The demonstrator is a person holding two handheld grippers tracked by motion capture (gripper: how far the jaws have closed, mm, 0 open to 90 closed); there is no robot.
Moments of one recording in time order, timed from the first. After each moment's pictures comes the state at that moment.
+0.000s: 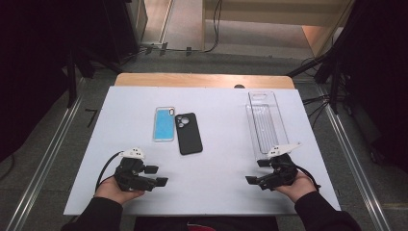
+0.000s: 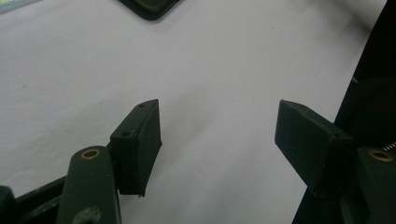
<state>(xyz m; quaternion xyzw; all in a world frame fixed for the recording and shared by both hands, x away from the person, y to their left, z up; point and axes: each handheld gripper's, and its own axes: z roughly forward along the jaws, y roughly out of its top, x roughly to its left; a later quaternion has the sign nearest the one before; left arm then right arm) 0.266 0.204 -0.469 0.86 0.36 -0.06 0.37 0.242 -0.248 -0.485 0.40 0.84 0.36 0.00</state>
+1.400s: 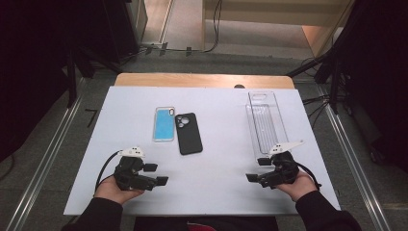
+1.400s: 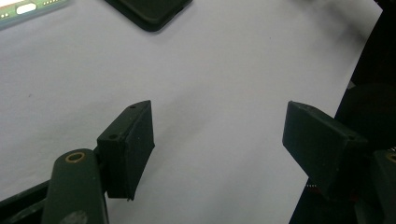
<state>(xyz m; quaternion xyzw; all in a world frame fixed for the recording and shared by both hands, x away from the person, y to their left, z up) 0.266 0.202 -0.464 0.85 0.36 -0.05 0.38 0.244 -0.250 -0.479 0.41 0.83 0.38 -0.01</state>
